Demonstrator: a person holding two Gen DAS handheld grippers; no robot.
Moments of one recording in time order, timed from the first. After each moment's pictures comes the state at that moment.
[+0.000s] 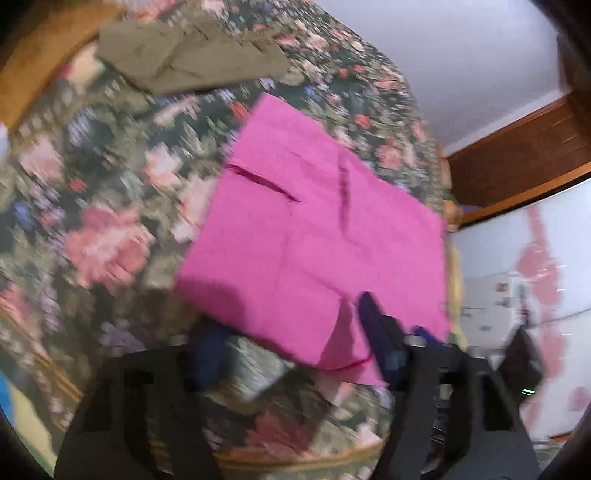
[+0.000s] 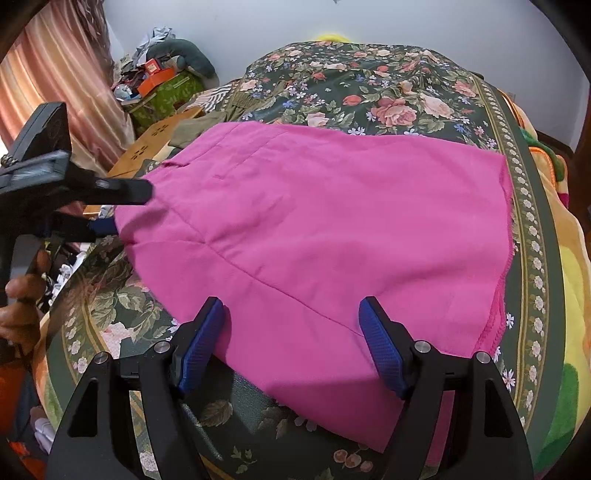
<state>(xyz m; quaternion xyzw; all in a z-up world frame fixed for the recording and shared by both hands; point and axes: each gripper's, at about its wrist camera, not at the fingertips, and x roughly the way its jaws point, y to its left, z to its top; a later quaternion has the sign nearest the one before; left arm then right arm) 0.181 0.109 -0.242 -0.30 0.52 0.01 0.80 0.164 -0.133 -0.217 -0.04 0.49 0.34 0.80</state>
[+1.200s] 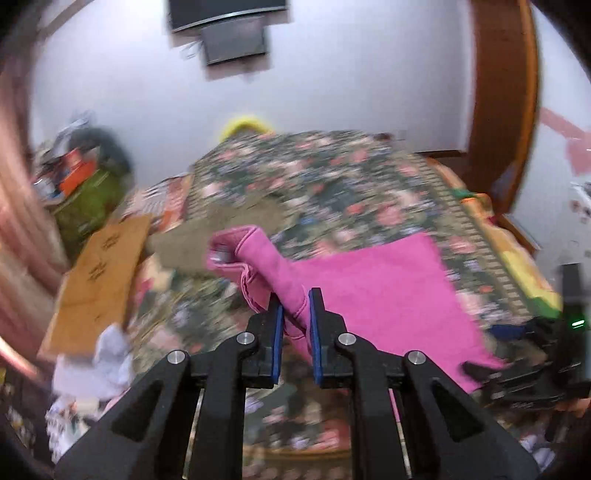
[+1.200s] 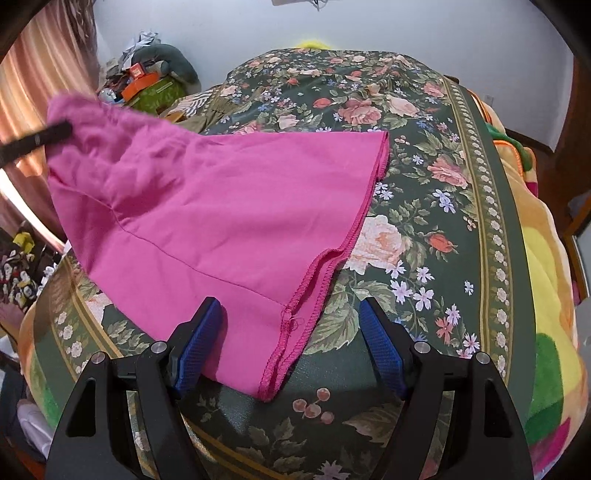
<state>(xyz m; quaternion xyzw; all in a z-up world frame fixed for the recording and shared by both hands) 0.136 0.044 -0.133 0.03 0.36 0.06 0.93 0.153 -0.159 -0.212 -0.05 0.48 0.30 0.82</state>
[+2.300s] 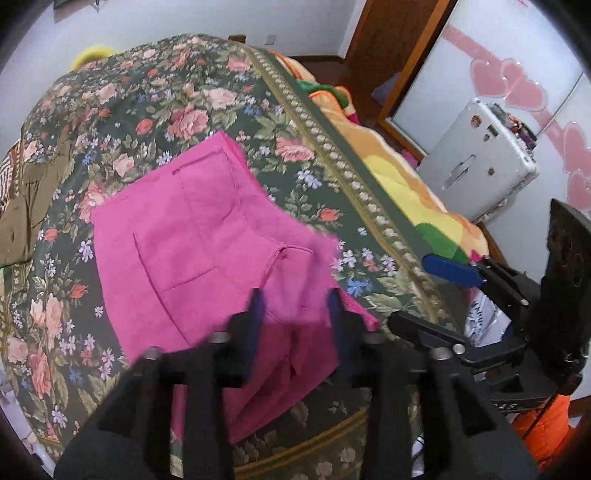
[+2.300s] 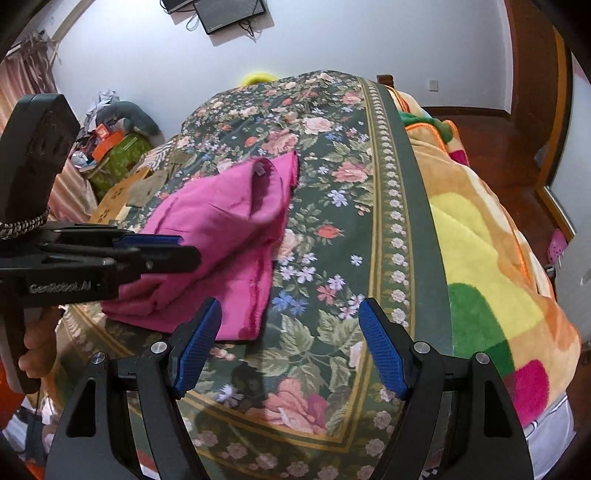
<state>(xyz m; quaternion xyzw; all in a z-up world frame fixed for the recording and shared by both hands) 0.207 -0.091 -0.201 0.00 0.53 -0.18 0.83 0.145 -0.241 -0.184 0.04 0.46 0.24 0.86</state>
